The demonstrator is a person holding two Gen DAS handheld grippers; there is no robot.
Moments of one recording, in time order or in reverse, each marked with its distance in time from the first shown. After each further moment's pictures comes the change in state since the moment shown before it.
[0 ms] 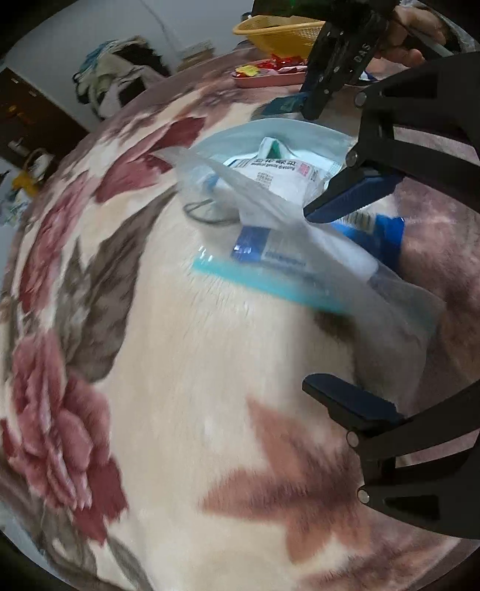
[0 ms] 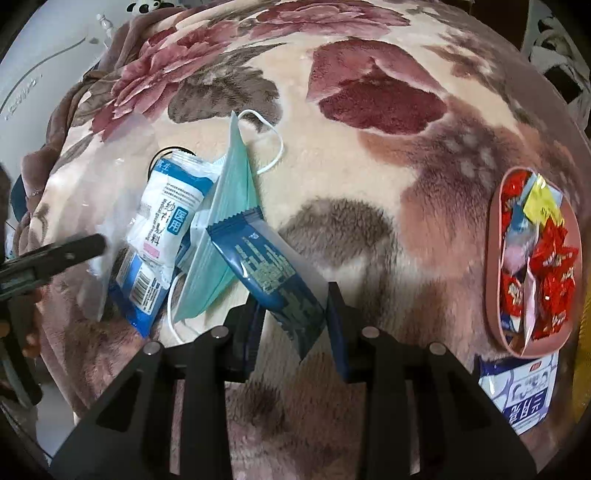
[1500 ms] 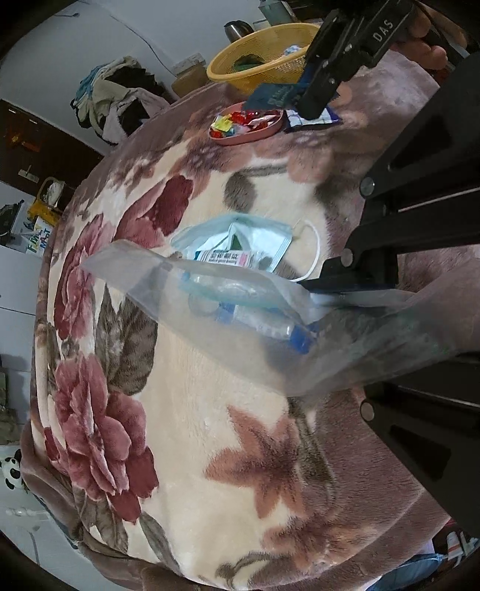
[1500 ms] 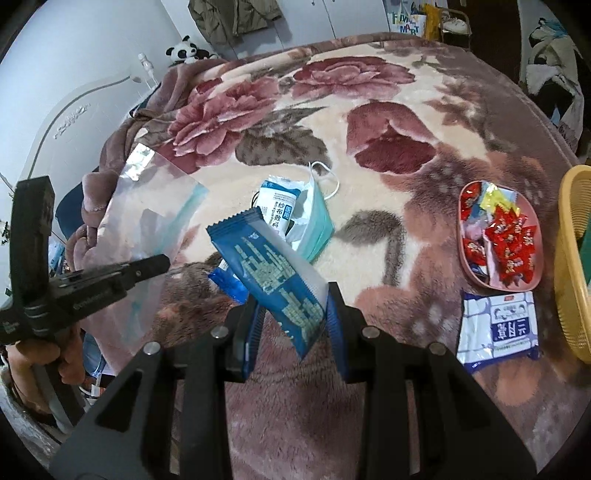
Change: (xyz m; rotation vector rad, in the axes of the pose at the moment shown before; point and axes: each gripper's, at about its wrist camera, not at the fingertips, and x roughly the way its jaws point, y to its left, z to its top) left arm -0.106 -0.062 -0.068 0.067 -0.127 0.041; right arm -0.114 0.035 -0.055 0.003 -0.204 0.108
